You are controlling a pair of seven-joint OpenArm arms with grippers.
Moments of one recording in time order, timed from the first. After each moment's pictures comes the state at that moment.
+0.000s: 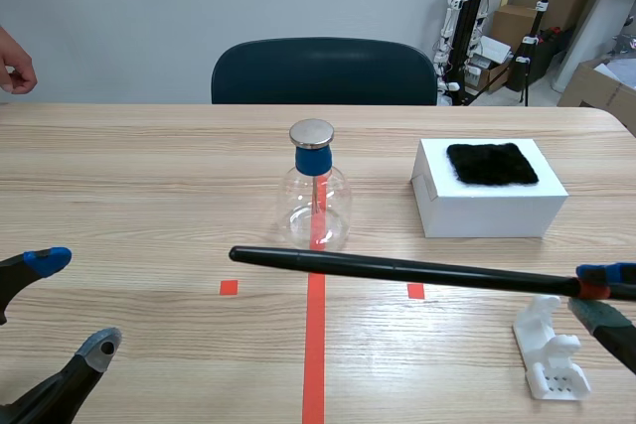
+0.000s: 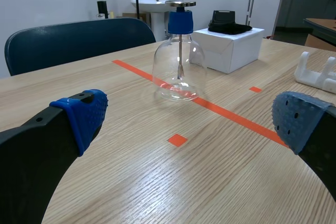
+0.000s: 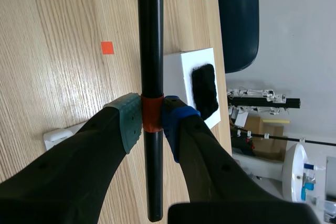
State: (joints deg) left arm 11.8 -28.0 3.9 44.8 23.7 -36.9 -88.6; right arm -64.9 25.9 22.0 130.0 -48.2 18.3 24.7
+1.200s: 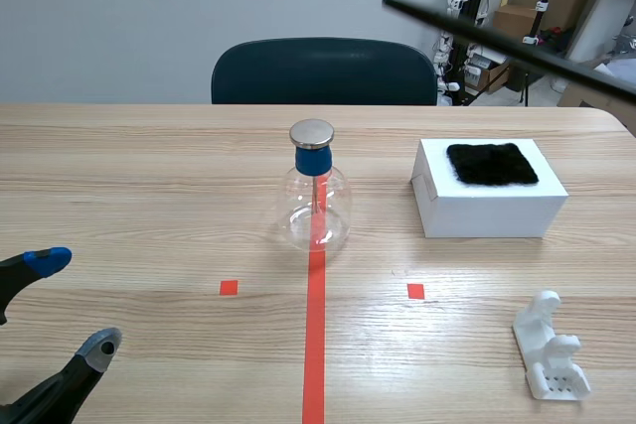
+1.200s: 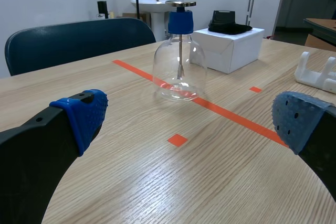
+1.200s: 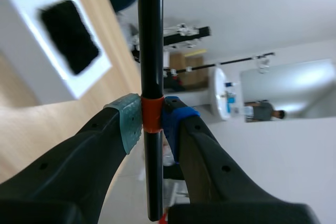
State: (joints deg) left arm 11.8 -28.0 3.9 44.8 23.7 -36.9 -88.6; right arm -52.9 30.6 26.1 127.6 -35.0 5.1 6.7
